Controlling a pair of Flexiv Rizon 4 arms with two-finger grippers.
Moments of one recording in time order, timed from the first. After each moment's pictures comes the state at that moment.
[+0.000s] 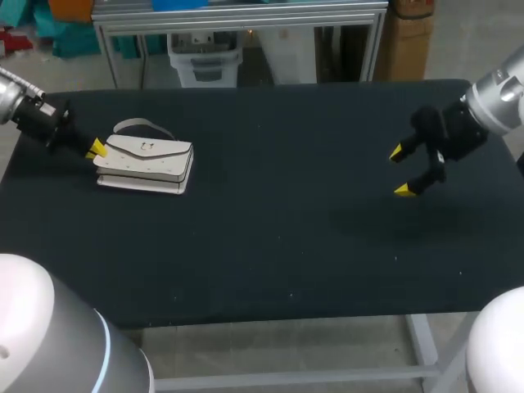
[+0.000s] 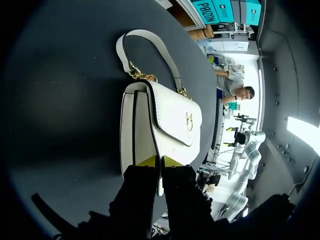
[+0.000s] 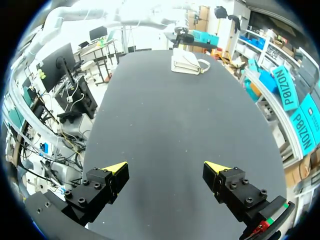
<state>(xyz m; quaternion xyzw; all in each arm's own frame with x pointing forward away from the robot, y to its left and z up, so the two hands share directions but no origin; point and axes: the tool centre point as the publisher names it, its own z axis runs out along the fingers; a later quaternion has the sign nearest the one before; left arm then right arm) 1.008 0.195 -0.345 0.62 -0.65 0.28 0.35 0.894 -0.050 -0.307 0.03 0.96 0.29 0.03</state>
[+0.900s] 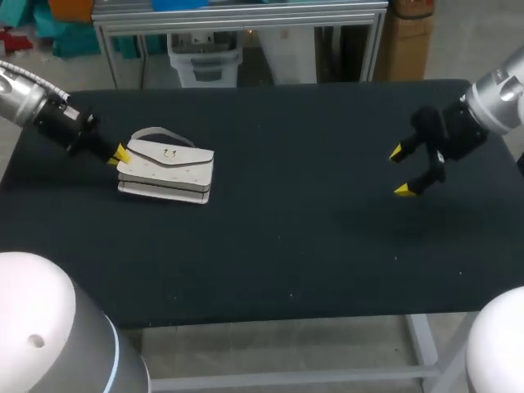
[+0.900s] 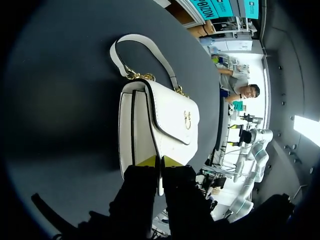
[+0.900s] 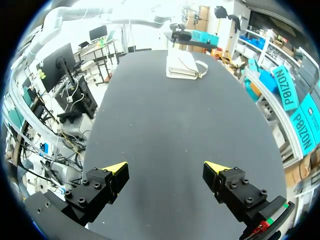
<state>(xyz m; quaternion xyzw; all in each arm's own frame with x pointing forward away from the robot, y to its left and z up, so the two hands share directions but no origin) 0.971 0.129 -0.332 0.63 -0.66 0.27 0.32 0.894 -0.050 -0.307 0.03 0.96 0.29 0.03</state>
